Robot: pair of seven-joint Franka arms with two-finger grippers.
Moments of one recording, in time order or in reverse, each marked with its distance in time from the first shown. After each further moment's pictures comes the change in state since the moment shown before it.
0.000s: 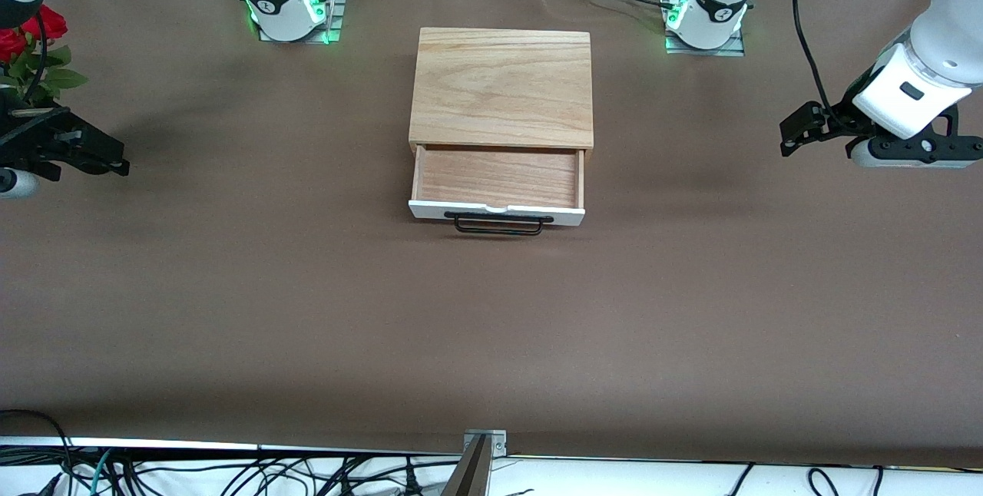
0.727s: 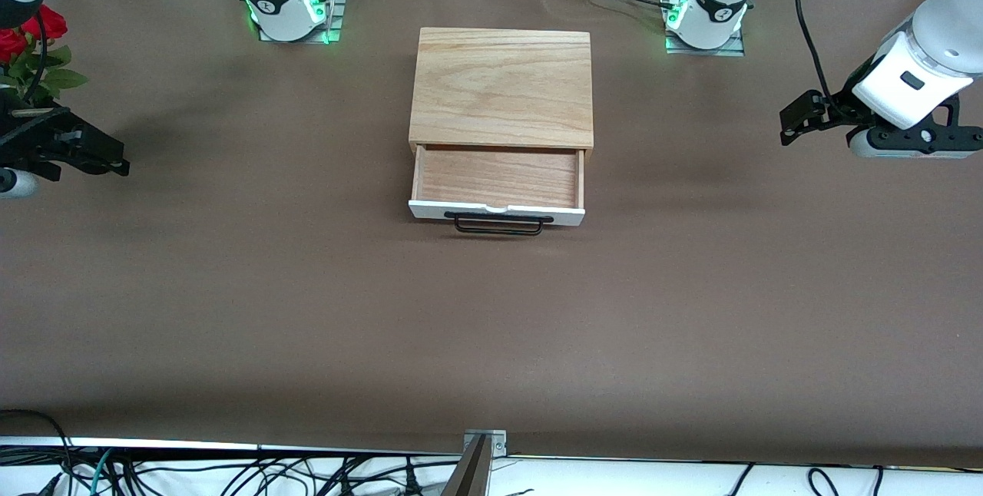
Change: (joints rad) left arm 0.000 -0.005 -0.008 0.017 0.000 -0.034 -0.001; right arm 0.000 0.000 0.000 0.000 0.000 0.000 0.001
